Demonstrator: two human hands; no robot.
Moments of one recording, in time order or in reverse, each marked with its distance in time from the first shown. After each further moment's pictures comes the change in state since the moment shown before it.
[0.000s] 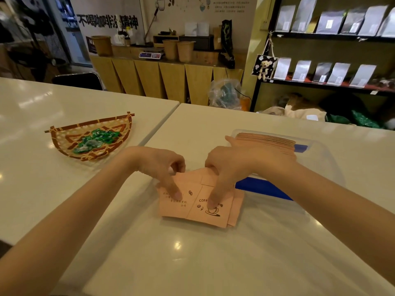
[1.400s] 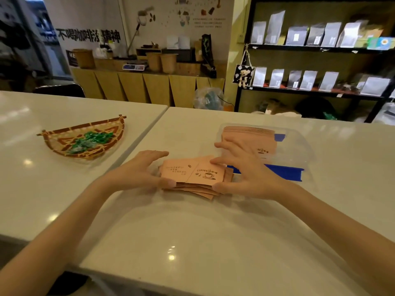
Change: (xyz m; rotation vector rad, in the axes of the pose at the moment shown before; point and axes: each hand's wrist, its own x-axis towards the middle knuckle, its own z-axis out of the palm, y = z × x) left_hand -0.034 -0.025 0.055 -0.147 0.469 0.086; right_hand -0.041 0.013 0.087 0.328 0.703 -0.022
